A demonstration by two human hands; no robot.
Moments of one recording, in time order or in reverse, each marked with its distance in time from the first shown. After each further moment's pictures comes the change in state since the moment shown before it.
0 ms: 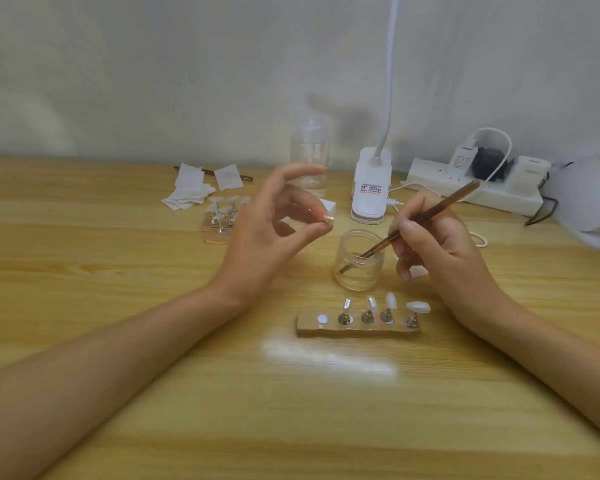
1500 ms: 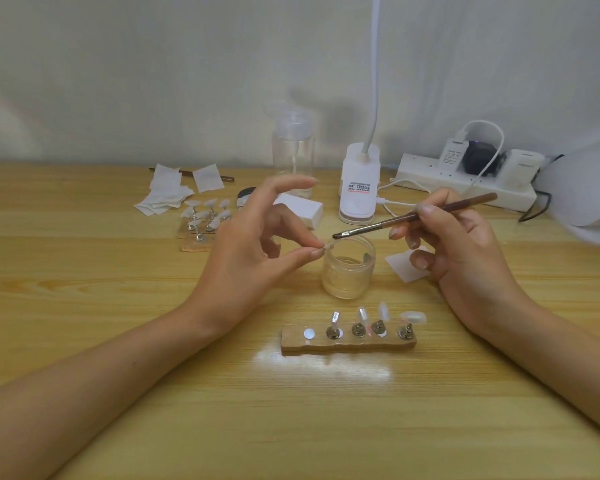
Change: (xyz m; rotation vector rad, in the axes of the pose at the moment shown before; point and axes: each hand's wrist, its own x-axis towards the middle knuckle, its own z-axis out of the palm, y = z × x) left_hand -0.005 0.000 0.003 0.118 -0.068 -0.030; right_hand 0.001 0.000 -0.013 0.254 0.251 0.186
